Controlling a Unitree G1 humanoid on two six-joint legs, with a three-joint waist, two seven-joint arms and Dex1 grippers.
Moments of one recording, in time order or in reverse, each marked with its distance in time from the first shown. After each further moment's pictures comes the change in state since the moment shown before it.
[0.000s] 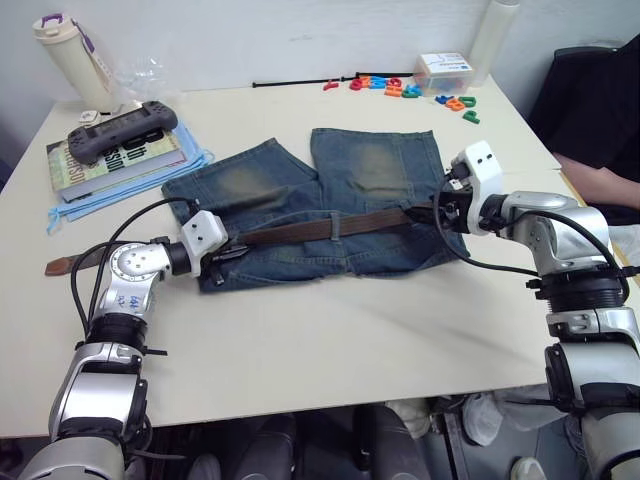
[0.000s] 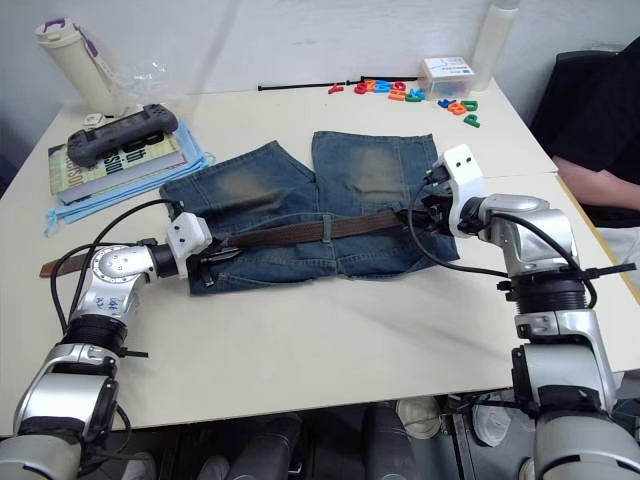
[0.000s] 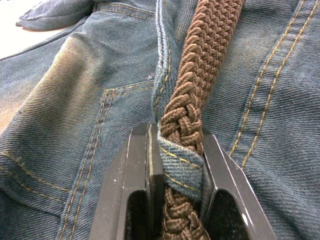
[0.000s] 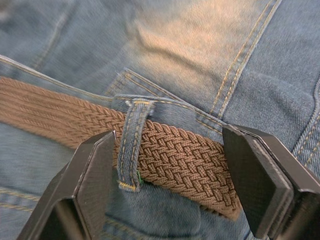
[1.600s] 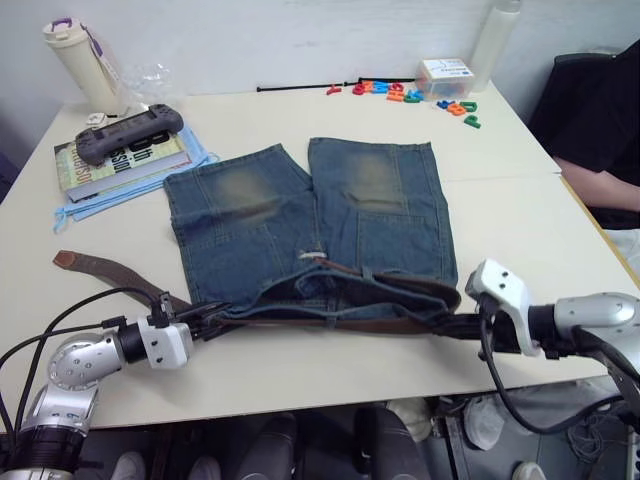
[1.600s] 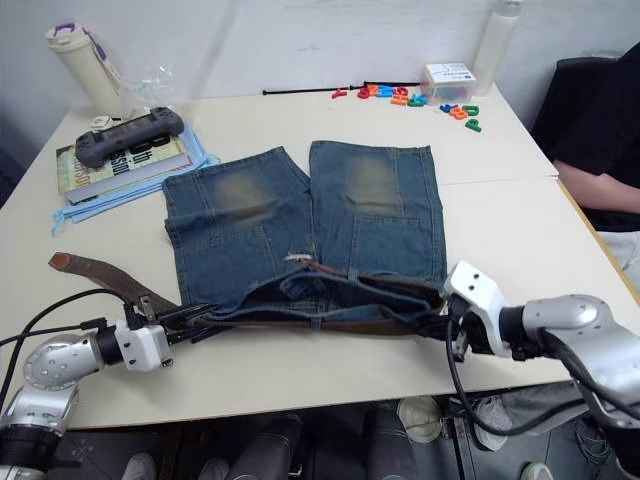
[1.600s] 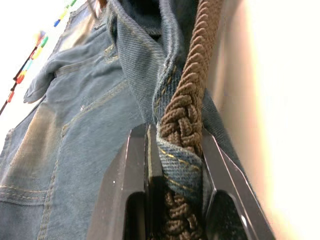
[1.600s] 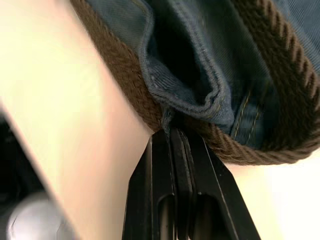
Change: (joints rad) left arm 0.674 0.170 0.122 -0.533 0.026 -0.460 0.113; right arm 0.864 -0.378 -0.183 -1.064 0.212 0.224 0.244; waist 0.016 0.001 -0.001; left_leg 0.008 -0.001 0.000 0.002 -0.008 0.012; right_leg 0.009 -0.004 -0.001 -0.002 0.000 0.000
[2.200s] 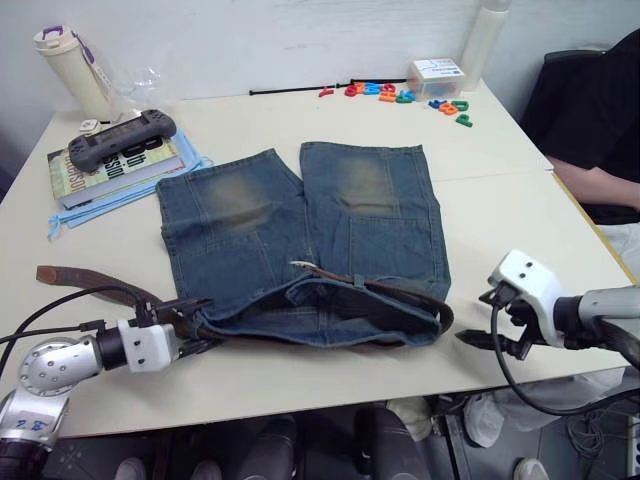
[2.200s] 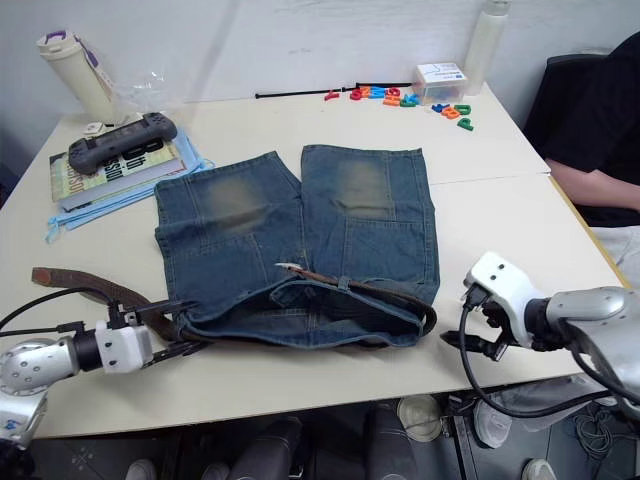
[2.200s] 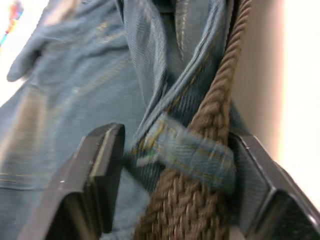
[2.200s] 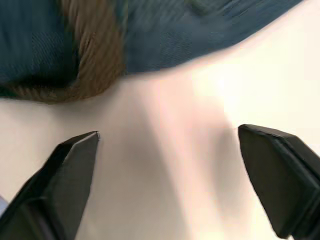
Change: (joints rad) left arm 0.171 0.178 0.024 -0.184 -0.139 0.193 -0.061; right arm -0.082 -0.111 -0.053 0.036 -0.001 0.125 -0.141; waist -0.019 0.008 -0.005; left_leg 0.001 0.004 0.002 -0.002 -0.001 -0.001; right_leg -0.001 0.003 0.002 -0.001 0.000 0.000
